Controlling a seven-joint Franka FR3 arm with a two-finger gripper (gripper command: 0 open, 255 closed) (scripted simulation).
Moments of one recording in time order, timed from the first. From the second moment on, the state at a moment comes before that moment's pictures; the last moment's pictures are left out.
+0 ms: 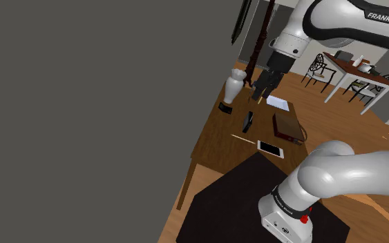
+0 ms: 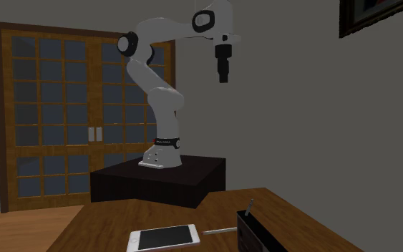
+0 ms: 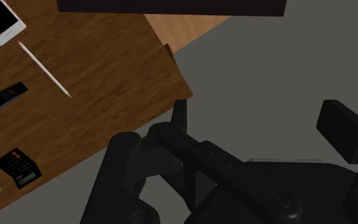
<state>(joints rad) -0.01 -0.83 -0.07 -2.45 0.12 1.59 -0.12</state>
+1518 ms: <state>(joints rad) -0.17 -0.20 -0.21 -2.37 0.07 2.14 -0.02</state>
